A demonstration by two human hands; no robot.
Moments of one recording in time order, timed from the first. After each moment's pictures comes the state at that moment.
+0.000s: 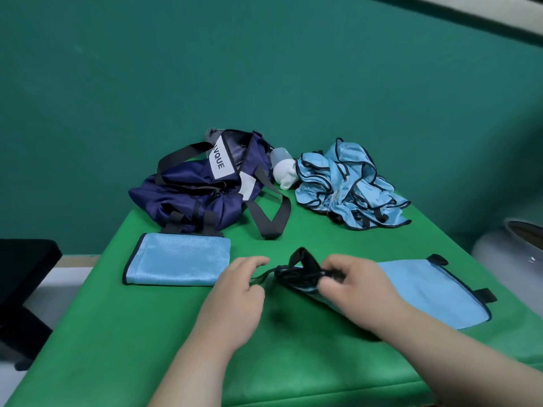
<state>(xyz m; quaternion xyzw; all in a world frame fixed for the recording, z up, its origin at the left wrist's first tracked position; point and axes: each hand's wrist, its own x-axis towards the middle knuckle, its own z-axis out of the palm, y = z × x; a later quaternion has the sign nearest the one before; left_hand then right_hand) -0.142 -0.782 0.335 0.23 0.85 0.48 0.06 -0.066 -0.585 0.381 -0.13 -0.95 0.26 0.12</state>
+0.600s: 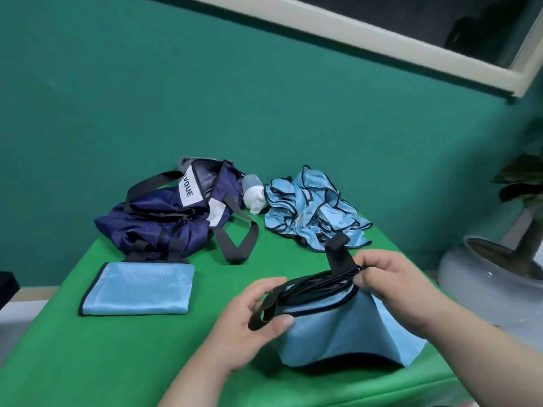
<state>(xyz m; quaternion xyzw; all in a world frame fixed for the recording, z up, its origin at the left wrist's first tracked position) -0.116 -0.727 0.342 0.35 0.68 0.63 0.14 -0.005 -0.520 0.460 -0.08 -0.82 0.56 0.12</state>
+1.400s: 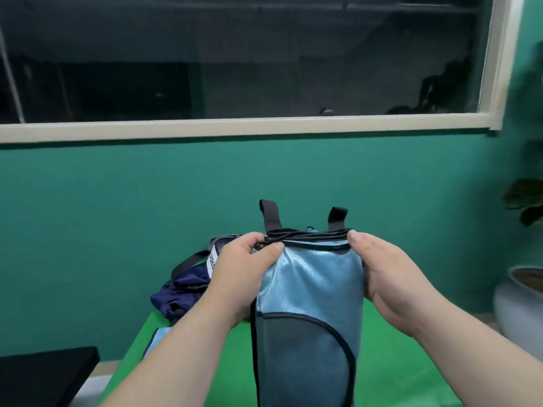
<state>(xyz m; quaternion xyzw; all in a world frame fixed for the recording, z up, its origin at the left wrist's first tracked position) -0.015 -0.716 0.588 0.28 0.68 0.68 -0.01 0.084 -0.526 0.585 0.00 -0.66 0.72 0.23</state>
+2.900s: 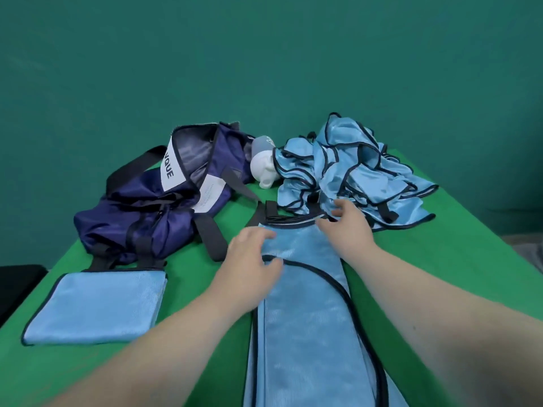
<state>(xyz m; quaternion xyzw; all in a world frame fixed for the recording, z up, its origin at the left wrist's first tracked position) -0.236 -0.613 0.334 0.24 0.90 0.36 0.02 -0.238 -0.390 0.320 -0.24 -0.84 0.47 0.16</state>
